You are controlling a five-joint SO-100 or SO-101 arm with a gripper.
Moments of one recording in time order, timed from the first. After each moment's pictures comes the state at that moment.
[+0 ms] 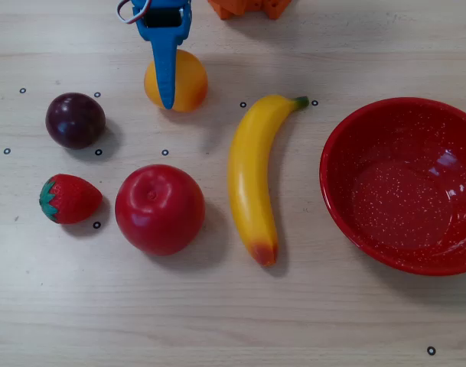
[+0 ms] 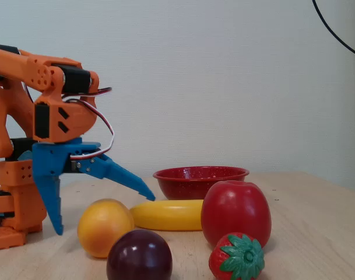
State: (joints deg) arm -37.4 112.1 131.3 75.0 44.9
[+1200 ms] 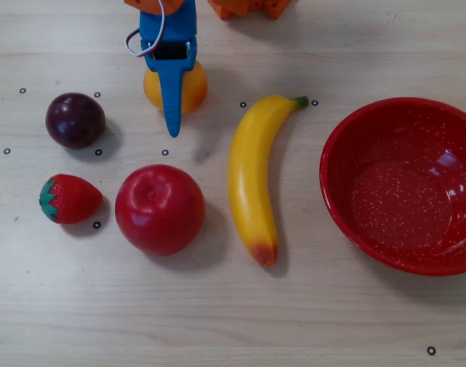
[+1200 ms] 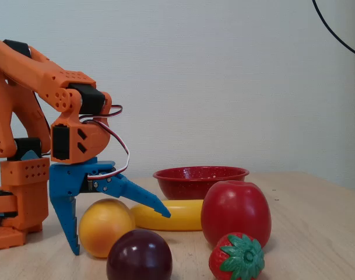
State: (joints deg) arm -33.0 103.2 133.7 61.4 41.3
